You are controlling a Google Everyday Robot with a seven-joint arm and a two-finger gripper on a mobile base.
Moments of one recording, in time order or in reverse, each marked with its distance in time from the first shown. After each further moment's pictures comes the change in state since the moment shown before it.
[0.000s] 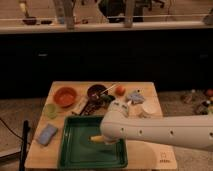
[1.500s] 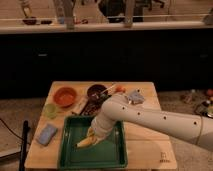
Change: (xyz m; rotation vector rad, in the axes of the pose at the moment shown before) arm -0.075 -0.004 0.009 -0.143 -0.448 -0.511
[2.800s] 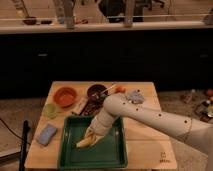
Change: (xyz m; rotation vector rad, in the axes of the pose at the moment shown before) arm 0.005 -0.008 0.018 -0.034 -0.159 -0.051
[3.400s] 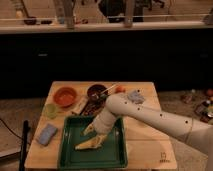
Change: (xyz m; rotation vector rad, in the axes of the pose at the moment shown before) arm 0.010 0.002 -0.004 0.000 0.000 0.004
